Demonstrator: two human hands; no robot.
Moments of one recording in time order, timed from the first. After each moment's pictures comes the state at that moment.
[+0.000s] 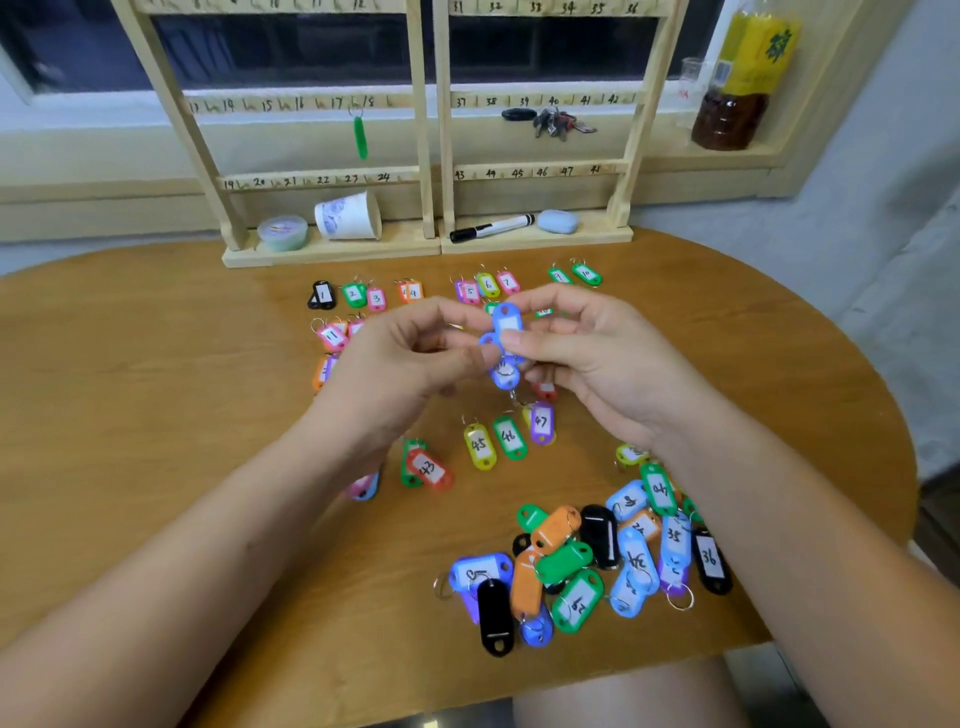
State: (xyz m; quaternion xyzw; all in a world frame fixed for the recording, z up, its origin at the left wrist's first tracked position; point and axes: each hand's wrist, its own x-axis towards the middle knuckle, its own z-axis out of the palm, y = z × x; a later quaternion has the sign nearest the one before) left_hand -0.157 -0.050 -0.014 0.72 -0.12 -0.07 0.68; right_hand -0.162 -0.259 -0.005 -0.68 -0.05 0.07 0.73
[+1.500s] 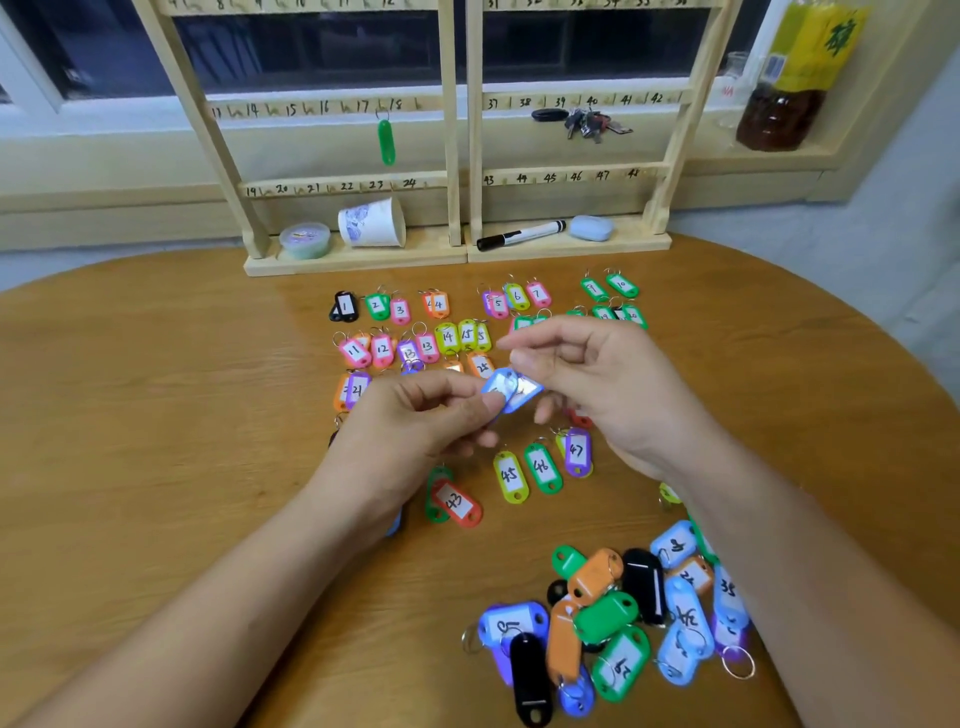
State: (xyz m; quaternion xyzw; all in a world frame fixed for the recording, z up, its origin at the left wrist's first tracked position) left_hand -0.164 -0.037 -0.041 0.69 -0.02 -0.12 0.71; right_hand -0.139 -0.250 -0.031 -0.74 -0.11 0.03 0.67
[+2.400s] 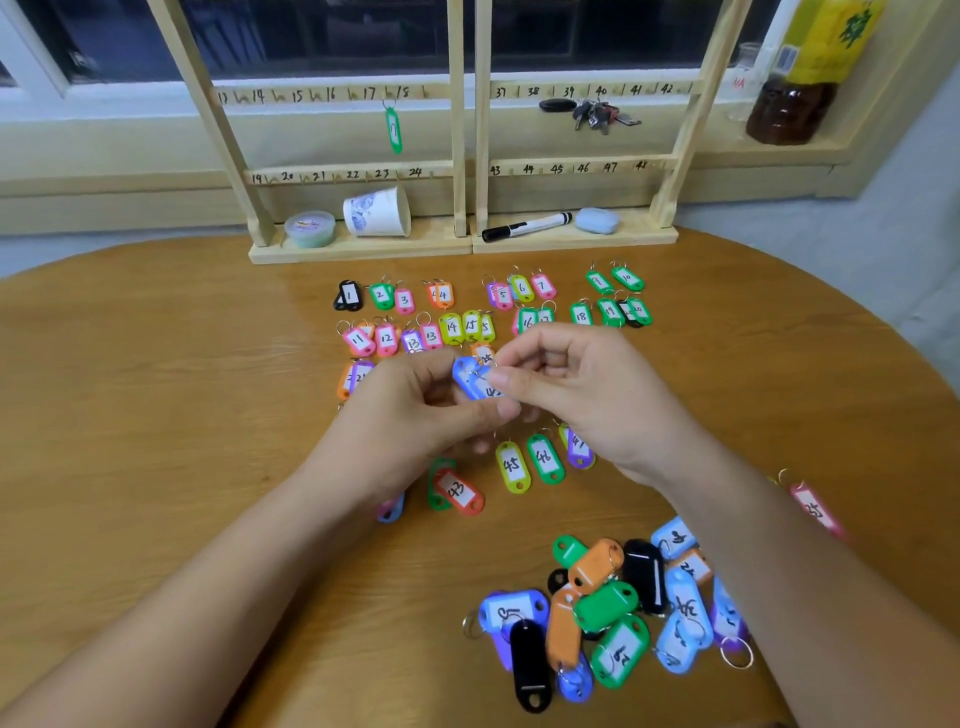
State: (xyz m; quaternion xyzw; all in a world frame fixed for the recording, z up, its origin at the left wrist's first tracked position) left_hand -0.166 -0.031 -0.026 0.77 -0.08 -0.11 0.62; right_hand -0.146 -0.236 -0.035 -0.76 -0.14 0.05 0.64
